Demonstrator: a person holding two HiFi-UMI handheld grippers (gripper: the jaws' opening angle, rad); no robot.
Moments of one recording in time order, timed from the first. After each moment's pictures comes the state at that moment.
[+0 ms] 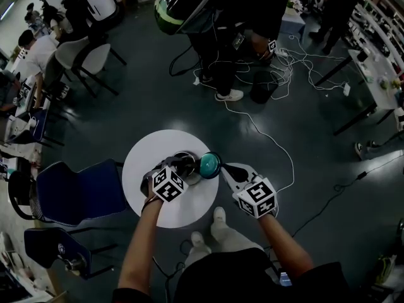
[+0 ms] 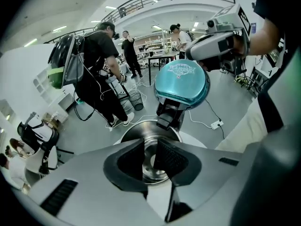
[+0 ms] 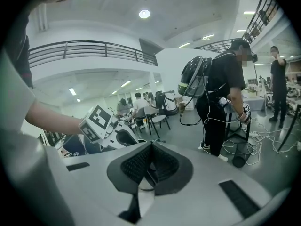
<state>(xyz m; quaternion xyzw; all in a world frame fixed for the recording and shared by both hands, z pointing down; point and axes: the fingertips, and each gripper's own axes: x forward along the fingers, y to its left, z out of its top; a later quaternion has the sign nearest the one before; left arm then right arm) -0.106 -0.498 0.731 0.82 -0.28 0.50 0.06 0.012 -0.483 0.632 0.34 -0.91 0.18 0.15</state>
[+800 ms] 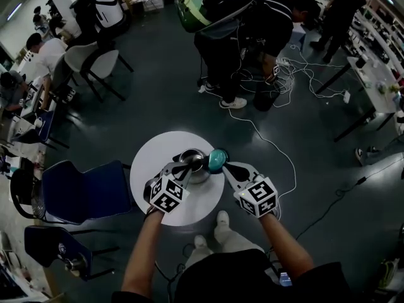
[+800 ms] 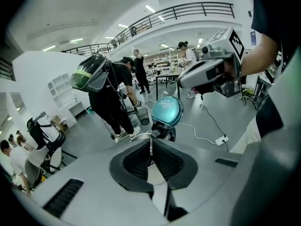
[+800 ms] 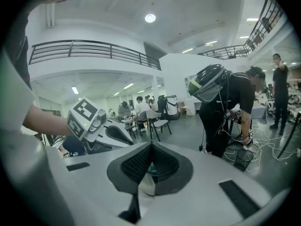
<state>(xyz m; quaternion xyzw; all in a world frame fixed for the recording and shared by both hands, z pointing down) -0.120 -0.440 0.648 0.85 -0.33 0.40 0.04 -0.018 -0.439 0.588 0.34 -0.92 0.15 0.14</state>
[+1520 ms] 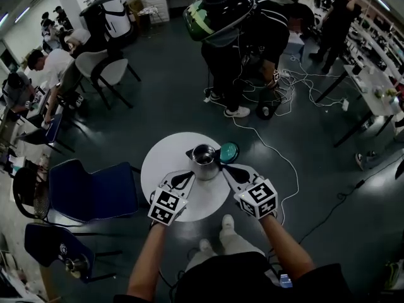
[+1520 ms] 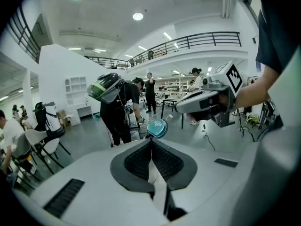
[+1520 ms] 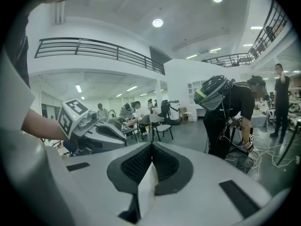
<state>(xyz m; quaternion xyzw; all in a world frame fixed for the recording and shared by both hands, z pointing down) -0.159 -0.338 0.576 0.88 -0.40 0.25 0.07 -0.067 -0.353 0.543 0.34 -0.93 0.11 0.12</state>
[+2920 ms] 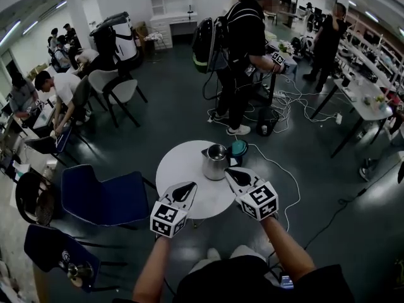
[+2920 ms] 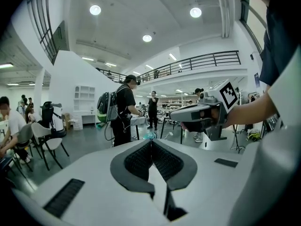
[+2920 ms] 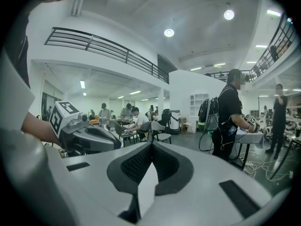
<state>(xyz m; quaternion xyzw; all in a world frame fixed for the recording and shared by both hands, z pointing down) -0.244 -0.157 0.507 0.90 -0.42 0.12 0.07 -0.153 -0.194 0.479 0.36 -0.93 0.04 0.11</state>
